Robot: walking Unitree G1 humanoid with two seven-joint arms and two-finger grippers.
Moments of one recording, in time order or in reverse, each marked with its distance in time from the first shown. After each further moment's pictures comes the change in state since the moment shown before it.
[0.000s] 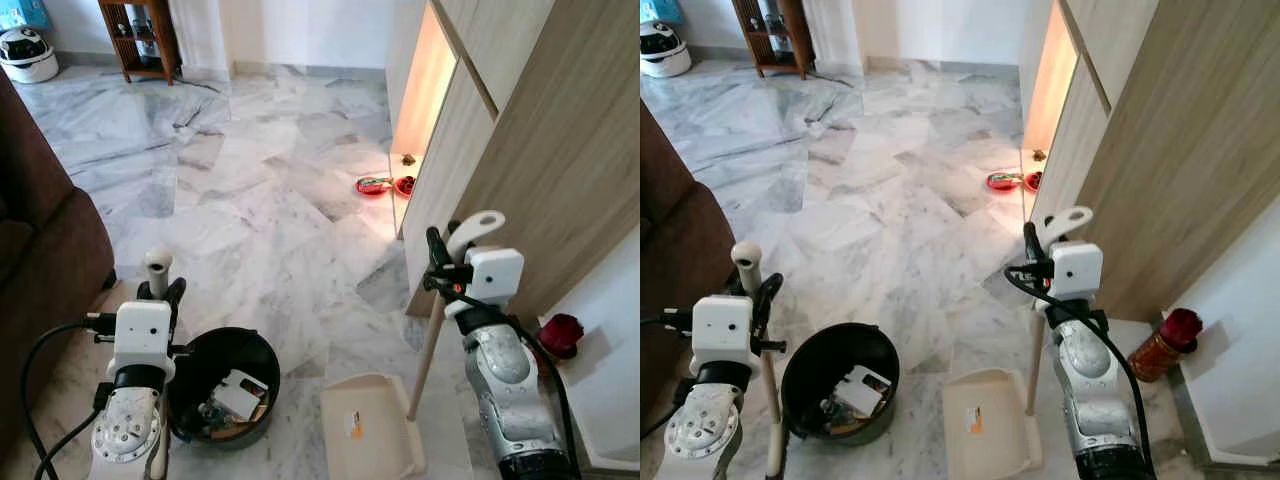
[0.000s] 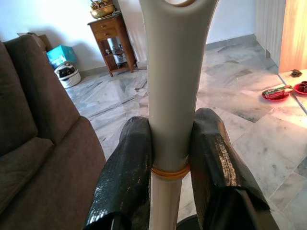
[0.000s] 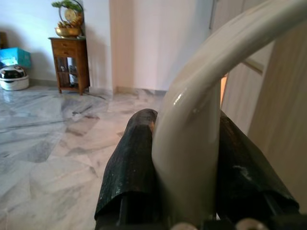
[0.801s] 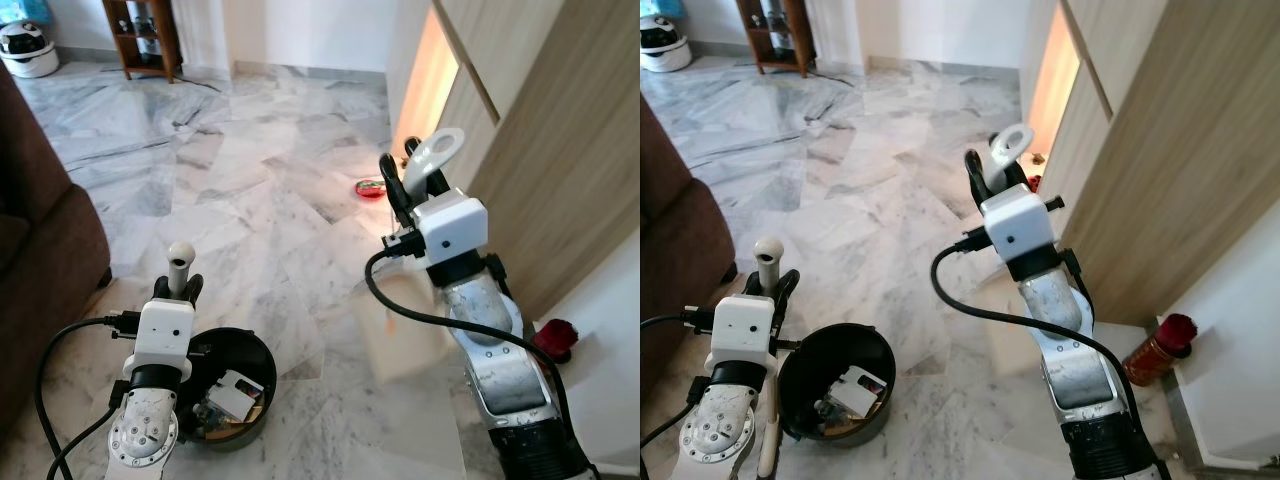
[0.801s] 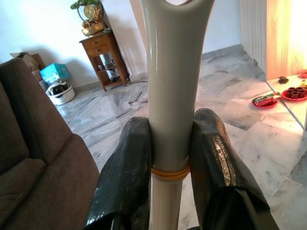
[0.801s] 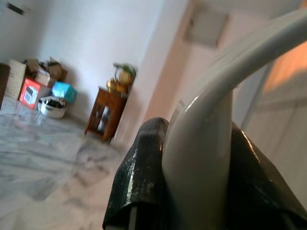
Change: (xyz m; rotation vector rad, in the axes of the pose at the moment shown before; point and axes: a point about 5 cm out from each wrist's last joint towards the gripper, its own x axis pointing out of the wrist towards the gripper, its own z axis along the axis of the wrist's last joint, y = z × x) left arm -0.005 -0.015 0.017 0.058 -0.056 -0.036; right arm 0.015 0.041 0.084 -0.203 -0.297 0.160
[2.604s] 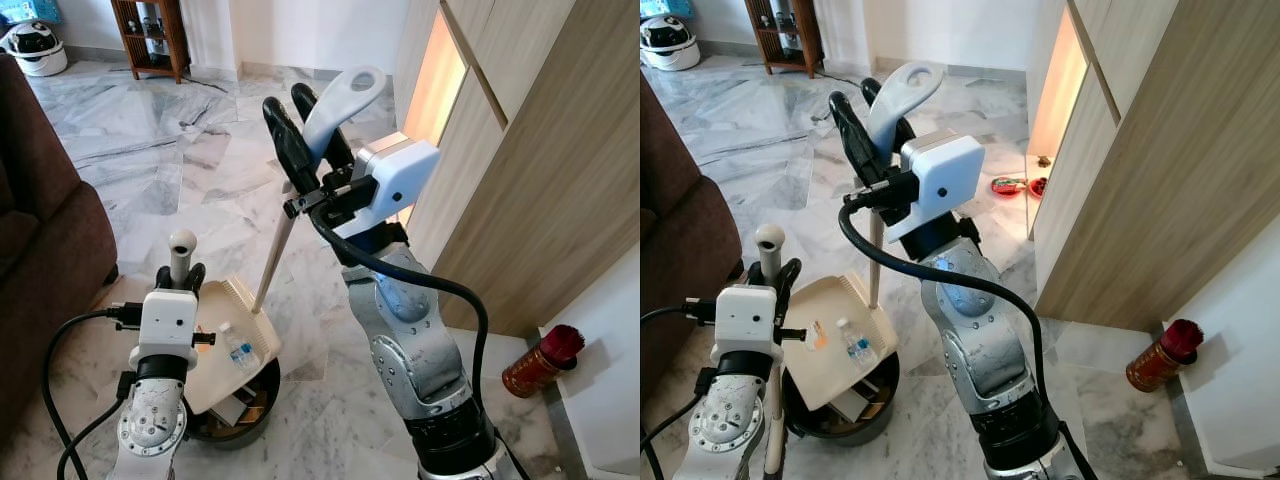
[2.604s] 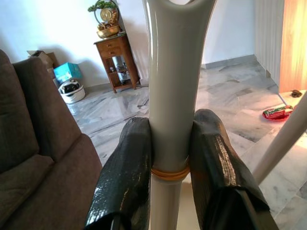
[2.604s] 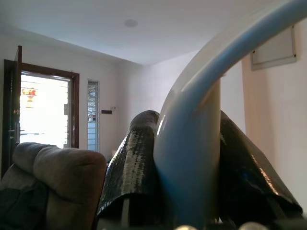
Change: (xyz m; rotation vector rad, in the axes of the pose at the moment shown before) left arm 0.007 -0.007 0.008 -0.043 -0.029 0.036; right arm 0.046 0.078 0.097 0.492 -0.319 0.215
